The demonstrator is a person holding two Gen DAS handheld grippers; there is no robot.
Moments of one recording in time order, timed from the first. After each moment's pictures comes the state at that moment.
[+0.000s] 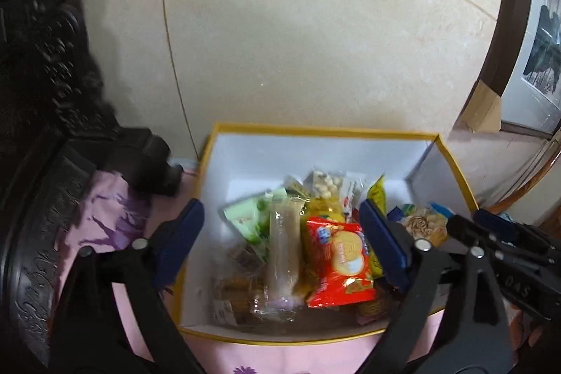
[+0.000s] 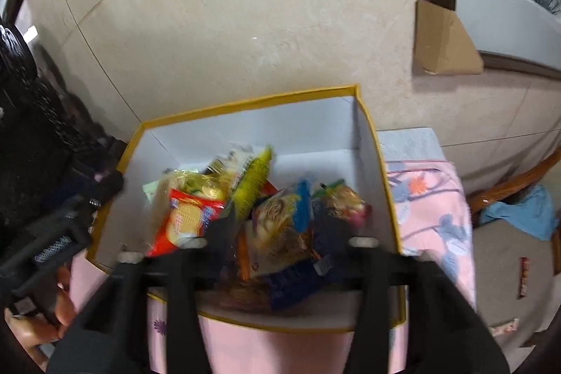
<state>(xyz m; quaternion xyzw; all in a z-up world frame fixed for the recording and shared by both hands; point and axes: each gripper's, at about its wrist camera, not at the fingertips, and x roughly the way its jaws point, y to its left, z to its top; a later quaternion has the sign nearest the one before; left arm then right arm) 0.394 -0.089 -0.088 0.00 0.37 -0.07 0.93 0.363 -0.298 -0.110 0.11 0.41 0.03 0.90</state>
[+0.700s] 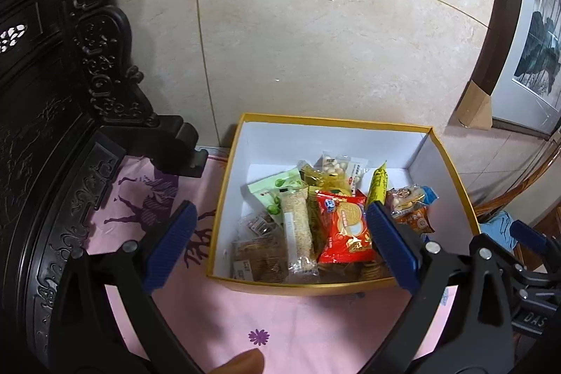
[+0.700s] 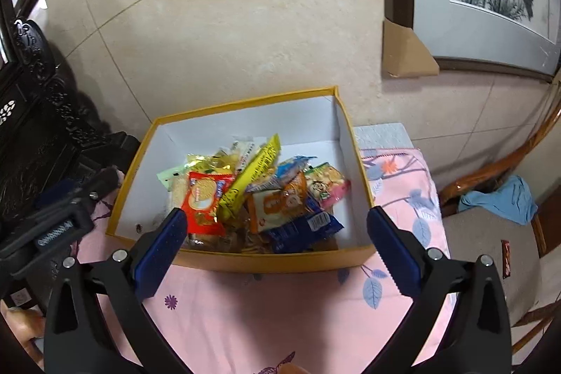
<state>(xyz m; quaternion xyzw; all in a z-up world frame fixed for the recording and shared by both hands) 0.350 -0.069 -0.062 0.00 0.38 -0.05 0.92 0.300 -0.286 -0.079 0.11 0.40 -0.01 0.91</state>
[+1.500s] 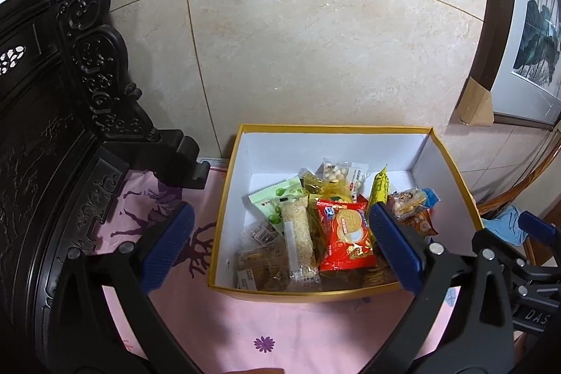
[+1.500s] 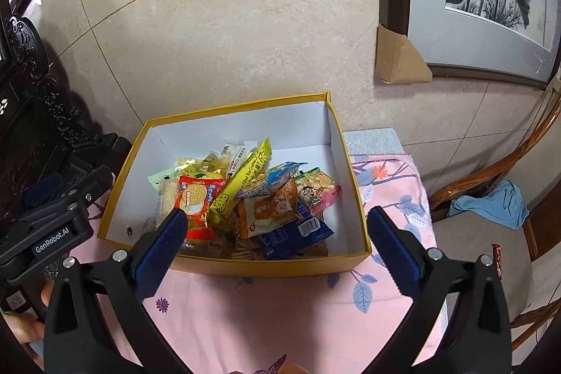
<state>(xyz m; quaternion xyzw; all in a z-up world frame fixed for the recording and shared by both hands) 0.351 -0.079 -0.058 0.03 0.37 -0.05 0.93 0.303 -0.285 -0.074 0.09 0.40 -0.02 0.91</state>
